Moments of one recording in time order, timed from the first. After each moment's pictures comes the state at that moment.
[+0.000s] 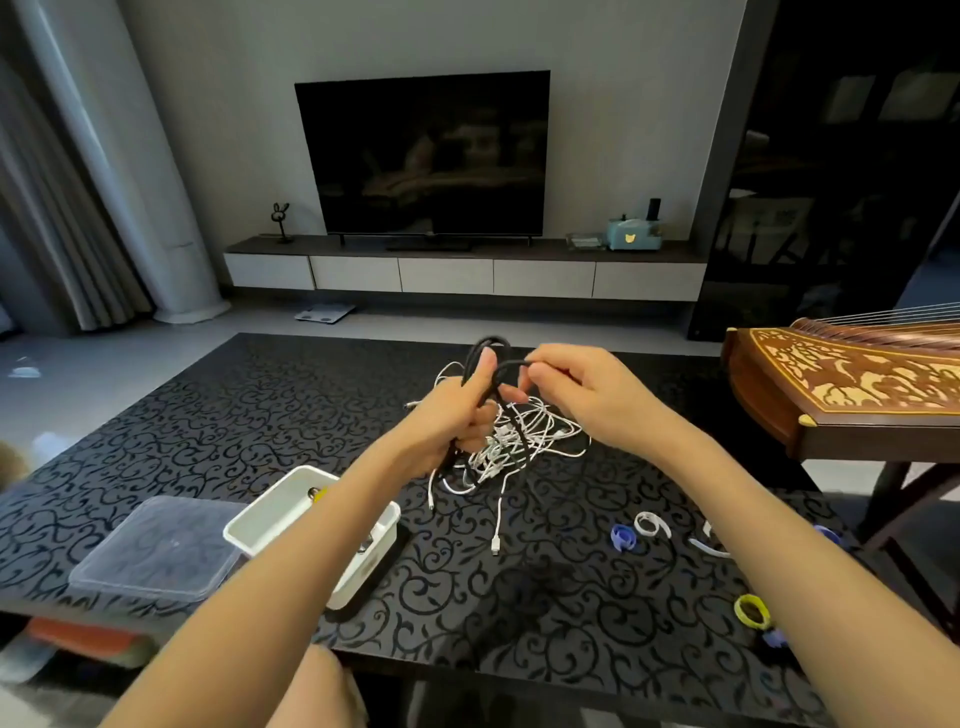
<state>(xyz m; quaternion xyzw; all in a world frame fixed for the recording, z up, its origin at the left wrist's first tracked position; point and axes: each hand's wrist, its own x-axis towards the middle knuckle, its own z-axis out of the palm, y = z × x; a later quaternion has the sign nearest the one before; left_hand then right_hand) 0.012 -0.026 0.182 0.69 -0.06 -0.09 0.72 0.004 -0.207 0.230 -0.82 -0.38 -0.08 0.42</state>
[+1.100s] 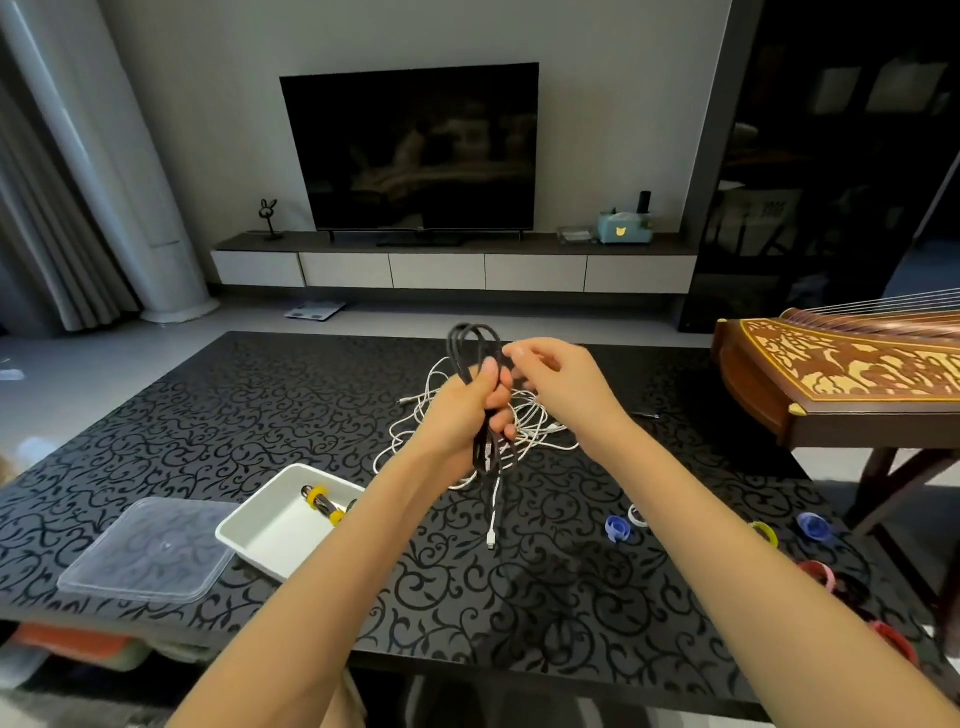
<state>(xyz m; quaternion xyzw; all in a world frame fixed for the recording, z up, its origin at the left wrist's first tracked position) 0.001 -0.057 0.182 0.56 -0.06 -0.02 0.83 0.019 -0.179 0.208 -0.81 -0.16 -0.06 0.57</state>
